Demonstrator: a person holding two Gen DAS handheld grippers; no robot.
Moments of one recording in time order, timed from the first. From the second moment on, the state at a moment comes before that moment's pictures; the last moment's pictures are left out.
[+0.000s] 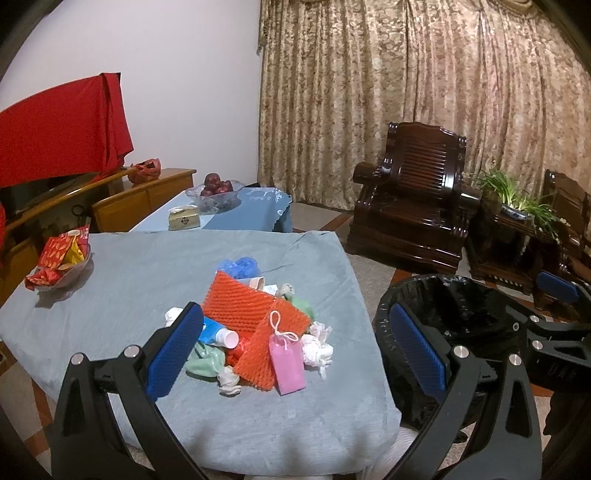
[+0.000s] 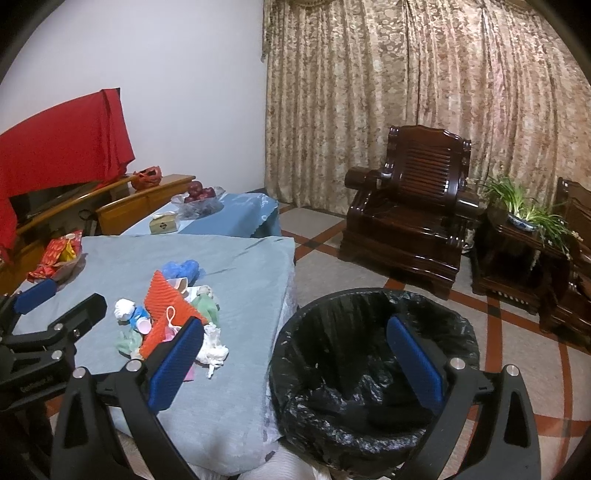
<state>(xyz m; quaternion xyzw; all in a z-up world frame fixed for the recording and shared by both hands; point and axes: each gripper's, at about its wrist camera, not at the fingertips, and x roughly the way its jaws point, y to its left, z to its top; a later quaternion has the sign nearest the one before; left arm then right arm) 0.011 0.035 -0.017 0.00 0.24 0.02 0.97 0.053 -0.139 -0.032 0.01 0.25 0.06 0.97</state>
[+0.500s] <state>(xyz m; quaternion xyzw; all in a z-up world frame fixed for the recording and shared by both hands) 0.037 0.123 -0.068 0.00 0.26 0.09 0.96 0.114 -0.074 -0.111 -0.02 0.29 0.11 0.95</state>
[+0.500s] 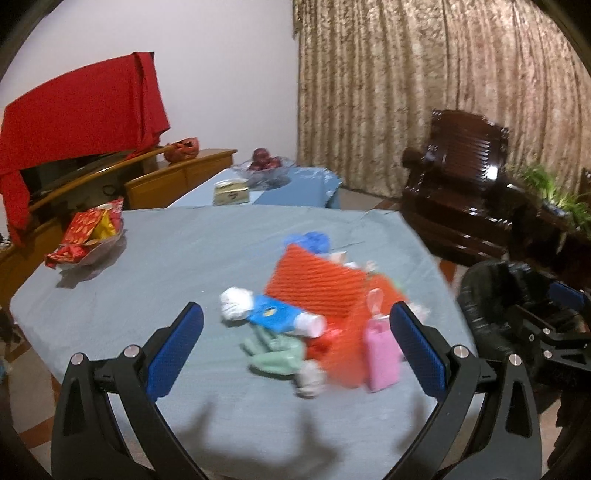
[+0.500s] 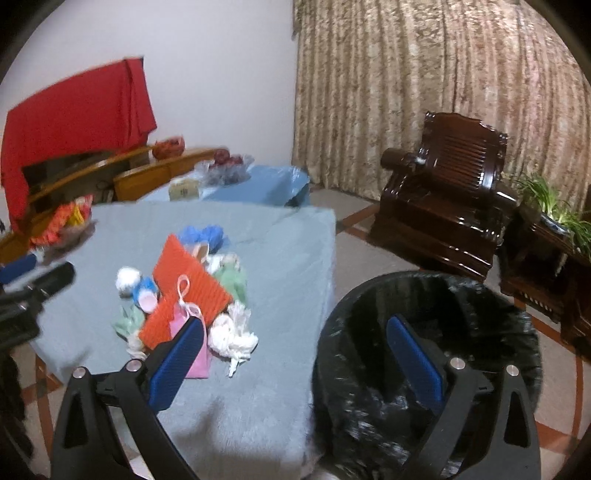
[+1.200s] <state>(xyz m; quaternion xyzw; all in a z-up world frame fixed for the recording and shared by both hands) 0.073 0.161 -0.118 -0.02 0.29 0.11 0.95 0.191 -0.013 -0.203 -0.05 0.39 0.17 0.90</state>
